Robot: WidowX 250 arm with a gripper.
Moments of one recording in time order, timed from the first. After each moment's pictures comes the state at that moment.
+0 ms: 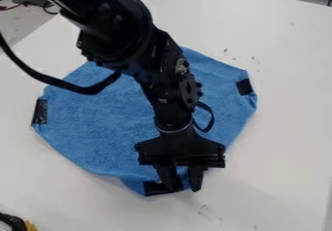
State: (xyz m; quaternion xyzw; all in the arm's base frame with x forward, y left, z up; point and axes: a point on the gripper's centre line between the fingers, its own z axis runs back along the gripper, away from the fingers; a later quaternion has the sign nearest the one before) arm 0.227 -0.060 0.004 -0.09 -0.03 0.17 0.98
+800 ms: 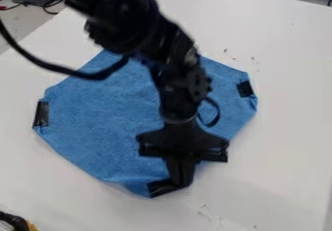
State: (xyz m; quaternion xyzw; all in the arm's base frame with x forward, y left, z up) arm 0.234 -0.058 0.032 -0.04 -0.01 0.17 0.99
